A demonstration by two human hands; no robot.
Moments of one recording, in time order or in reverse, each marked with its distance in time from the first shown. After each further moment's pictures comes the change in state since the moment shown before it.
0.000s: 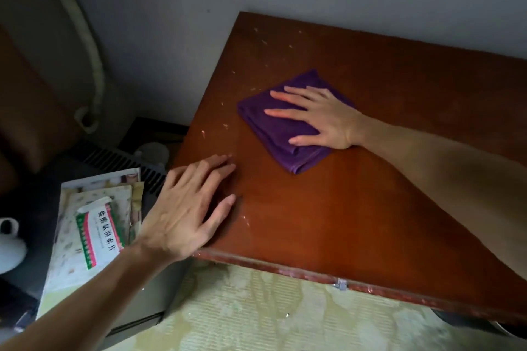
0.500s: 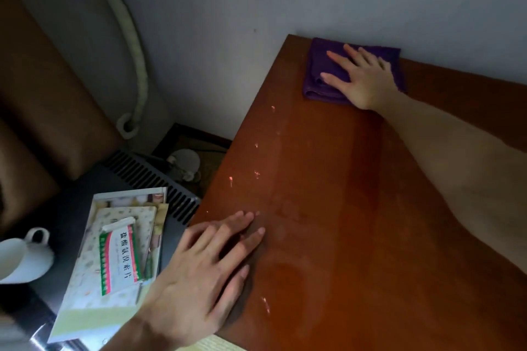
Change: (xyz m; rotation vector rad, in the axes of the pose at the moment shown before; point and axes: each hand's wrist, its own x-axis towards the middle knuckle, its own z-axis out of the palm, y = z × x) left_hand 0.008 -0.007 -0.001 0.003 -0.083 -0.008; right_hand 0.141 0.125 -0.013 0.173 0.144 0.587
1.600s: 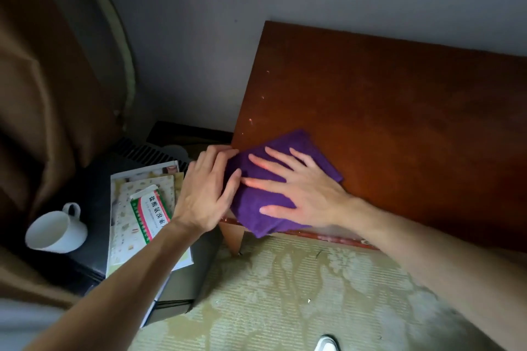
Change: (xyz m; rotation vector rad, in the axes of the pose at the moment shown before) left_hand -0.055 -0.043 -0.003 -0.191 0.303 -0.071; right_hand -0.330 -0.205 0.041 -0.128 -0.091 -0.533
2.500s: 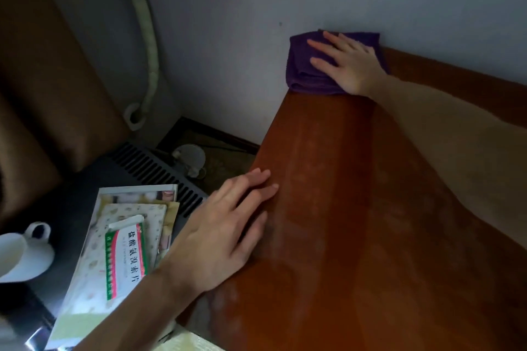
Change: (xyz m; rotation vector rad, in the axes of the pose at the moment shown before) left_hand 0.092 -0.009 0.027 -0.030 -0.130 0.010; right_hand 0.261 0.311 -0.031 0.127 0.072 0.362
